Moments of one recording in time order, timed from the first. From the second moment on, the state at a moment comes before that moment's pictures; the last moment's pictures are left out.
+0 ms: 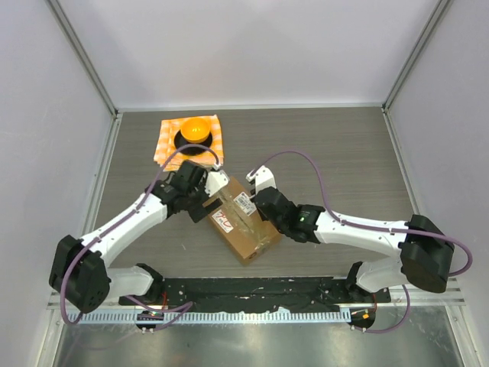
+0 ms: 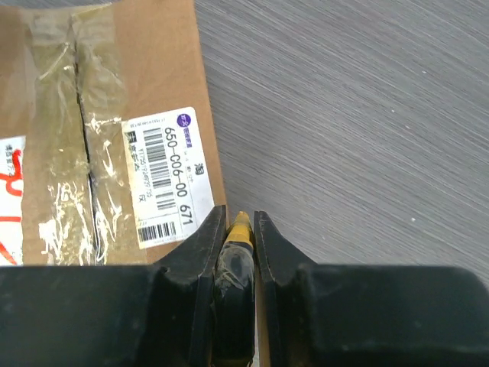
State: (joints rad) left arm -0.60 1.26 0.83 -0.58 -0.19 0.48; right arm 1.03 1.36 0.83 -0.08 0.53 0.22
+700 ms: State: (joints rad) left arm -0.28 1.42 1.12 -0.85 0.46 0.46; right arm 1.04 1.29 0.98 0.12 0.56 0.13
